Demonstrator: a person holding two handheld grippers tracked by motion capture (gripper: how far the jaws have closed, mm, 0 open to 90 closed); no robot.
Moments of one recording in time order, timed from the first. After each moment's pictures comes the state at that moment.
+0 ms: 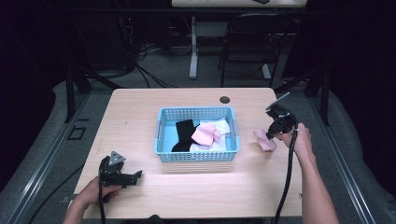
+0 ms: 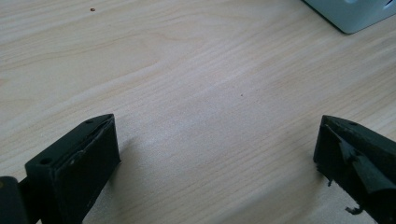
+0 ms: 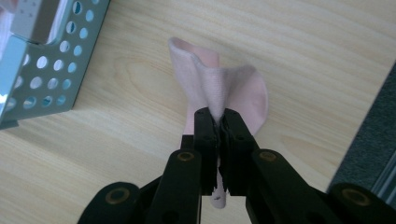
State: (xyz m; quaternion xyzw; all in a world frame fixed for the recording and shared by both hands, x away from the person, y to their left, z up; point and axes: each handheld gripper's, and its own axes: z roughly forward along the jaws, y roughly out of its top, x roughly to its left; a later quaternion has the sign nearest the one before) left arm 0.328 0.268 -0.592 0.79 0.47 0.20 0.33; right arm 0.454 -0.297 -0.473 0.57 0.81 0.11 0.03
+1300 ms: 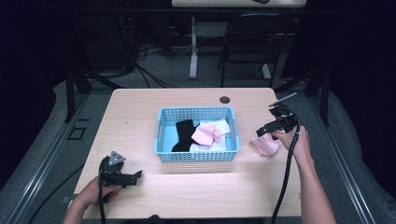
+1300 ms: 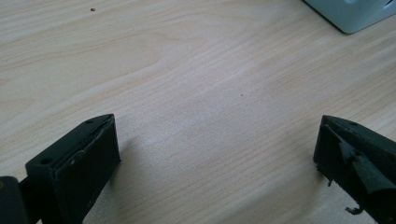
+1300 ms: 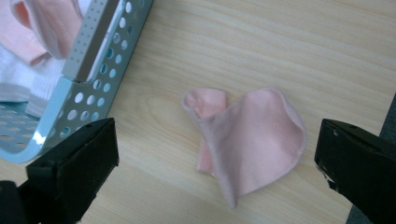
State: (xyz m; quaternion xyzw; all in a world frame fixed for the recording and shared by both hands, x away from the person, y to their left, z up) left arm 0.328 0.268 -0.592 0.79 0.47 0.20 0.33; right arm 0.444 -0.298 -0.460 0.57 0.80 0.19 0.06
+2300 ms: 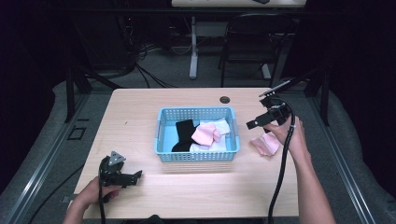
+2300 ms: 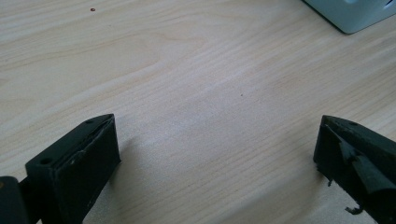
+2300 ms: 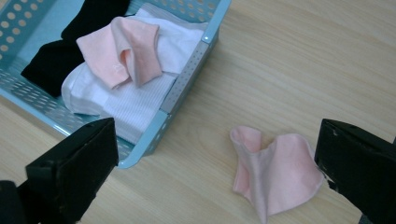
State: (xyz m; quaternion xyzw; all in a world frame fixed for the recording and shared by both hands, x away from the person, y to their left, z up) left arm 0.328 0.268 -0.592 0.79 0.47 0.20 0.33; right arm 0.431 -0.254 -0.403 0.51 0.83 0.23 0.09
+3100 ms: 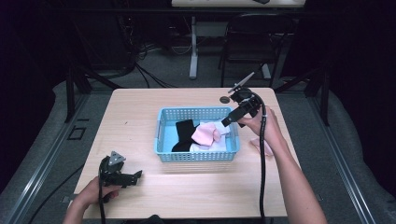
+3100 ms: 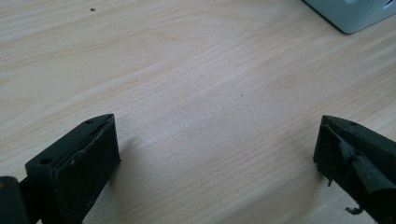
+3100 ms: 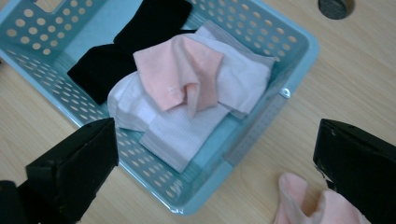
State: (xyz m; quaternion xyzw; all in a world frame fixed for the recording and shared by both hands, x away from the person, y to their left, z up) left arm 0.328 0.268 -0.592 0.79 0.47 0.20 0.33; right arm 0.456 -0.171 -0.398 0.43 0.88 0.21 0.06
